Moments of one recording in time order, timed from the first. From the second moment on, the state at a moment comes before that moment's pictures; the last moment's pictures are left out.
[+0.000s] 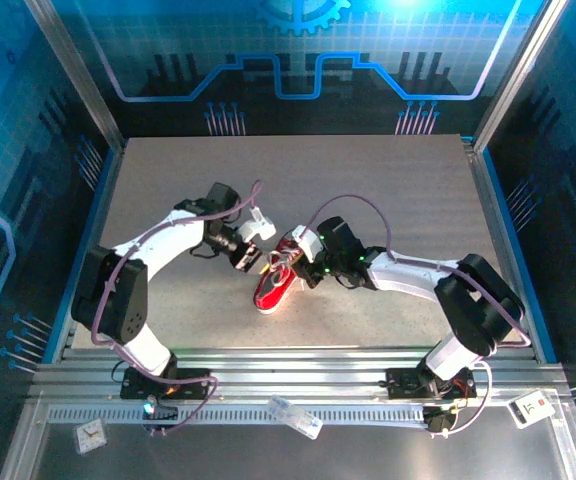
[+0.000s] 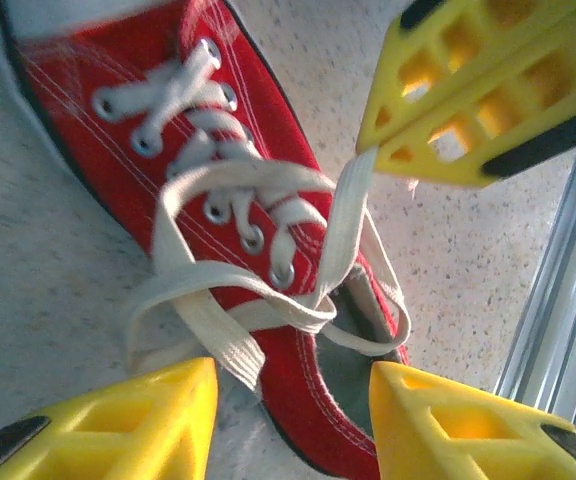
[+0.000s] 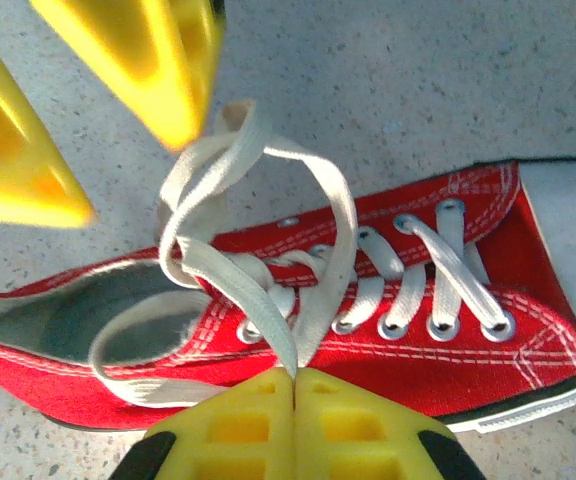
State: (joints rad) left arm -0.32 1.64 1.15 -0.82 0.61 0.46; right arm 0.69 1.60 0.81 0.01 -0.32 -0.04
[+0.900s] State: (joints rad) left arm -0.25 1.66 1.03 -0.68 0.69 0.09; right arm 0.68 1.62 0.81 -0.01 -0.31 -0.03
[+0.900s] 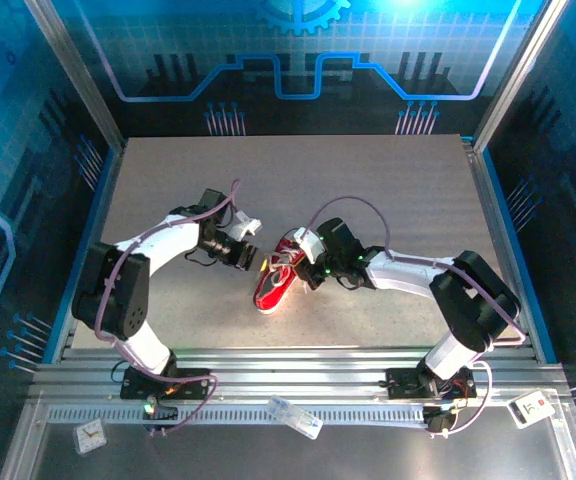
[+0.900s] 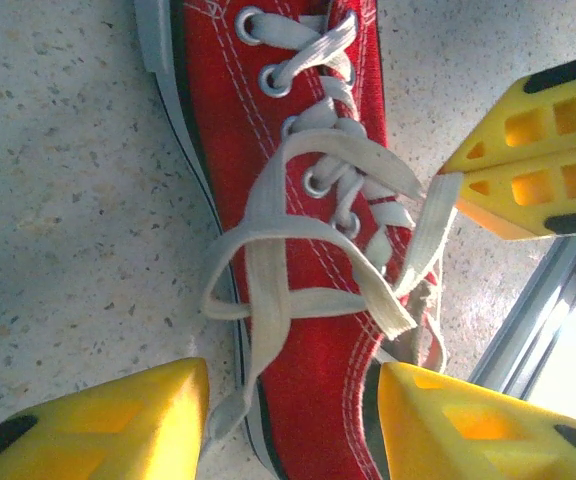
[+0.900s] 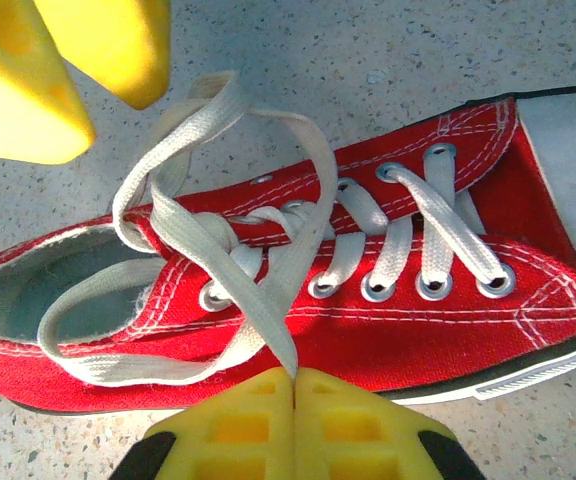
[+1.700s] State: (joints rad) left arm -0.22 1.65 1.03 -0.79 0.72 0.21; right arm 0.61 1.50 0.79 -0.05 -0.29 0.02
